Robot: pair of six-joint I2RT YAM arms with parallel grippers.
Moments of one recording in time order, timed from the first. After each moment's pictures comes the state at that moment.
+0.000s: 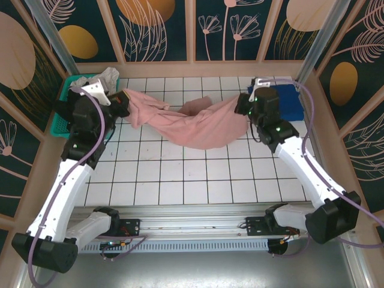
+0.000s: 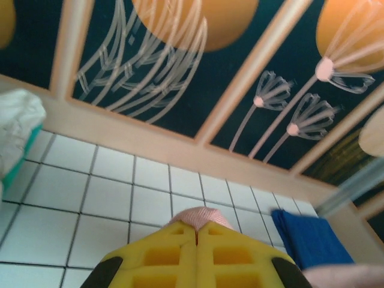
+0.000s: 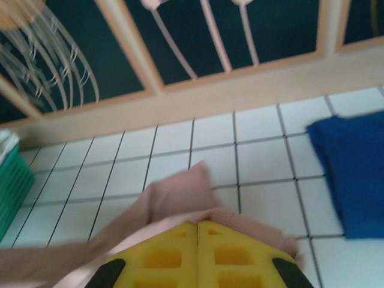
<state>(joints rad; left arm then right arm) -0.24 1.06 1.15 -0.24 -0.03 -0.53 0.38 1.26 1.20 -0.28 0.16 0.36</state>
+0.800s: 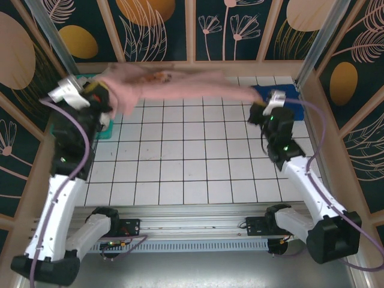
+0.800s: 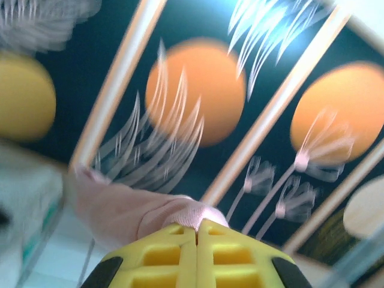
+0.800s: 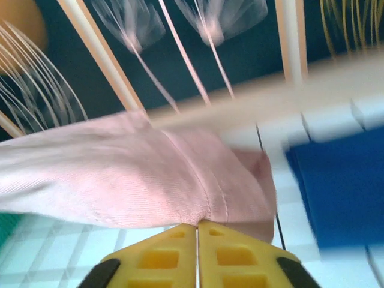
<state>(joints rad) -0.17 0.87 0.97 -0.06 -0.05 -0.58 0.26 1.04 0.72 0.05 0.05 0.38</state>
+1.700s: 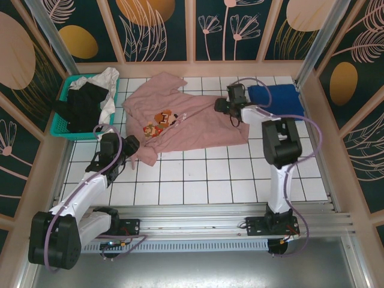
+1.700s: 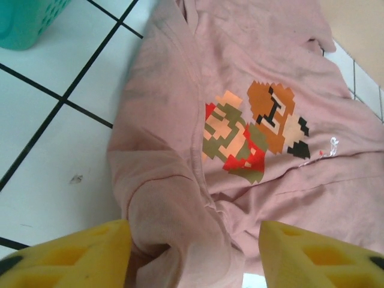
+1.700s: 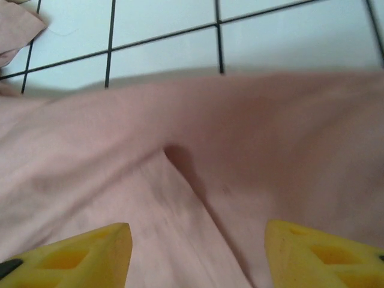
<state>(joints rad) -0.17 1.05 0.48 -0.07 -0.03 -0.75 0.32 2.14 1.53 -0.14 -0.01 0.36</state>
